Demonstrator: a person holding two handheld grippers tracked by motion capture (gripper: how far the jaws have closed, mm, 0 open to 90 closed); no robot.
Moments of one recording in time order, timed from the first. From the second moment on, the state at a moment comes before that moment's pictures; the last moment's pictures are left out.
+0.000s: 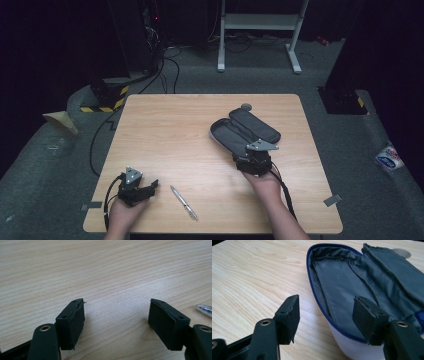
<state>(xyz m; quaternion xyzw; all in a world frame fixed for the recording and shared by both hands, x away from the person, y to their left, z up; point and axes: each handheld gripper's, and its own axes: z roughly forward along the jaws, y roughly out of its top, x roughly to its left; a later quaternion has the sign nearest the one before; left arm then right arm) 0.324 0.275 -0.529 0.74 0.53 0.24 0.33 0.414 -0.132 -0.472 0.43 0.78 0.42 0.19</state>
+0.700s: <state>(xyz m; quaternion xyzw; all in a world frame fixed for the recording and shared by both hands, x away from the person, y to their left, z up) 0.324 0.274 -0.529 0.74 0.53 0.24 0.34 0.435 -0.115 -0.476 0.43 0.79 0.40 0.19</state>
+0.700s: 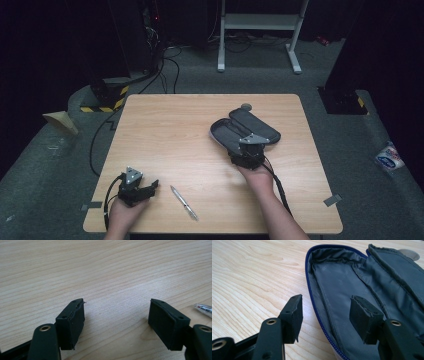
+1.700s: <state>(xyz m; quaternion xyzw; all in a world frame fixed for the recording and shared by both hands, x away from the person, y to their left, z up) 0.324 0.274 -0.529 0.74 0.53 0.24 0.34 0.416 -0.118 -0.494 0.41 0.80 0.40 0.18</state>
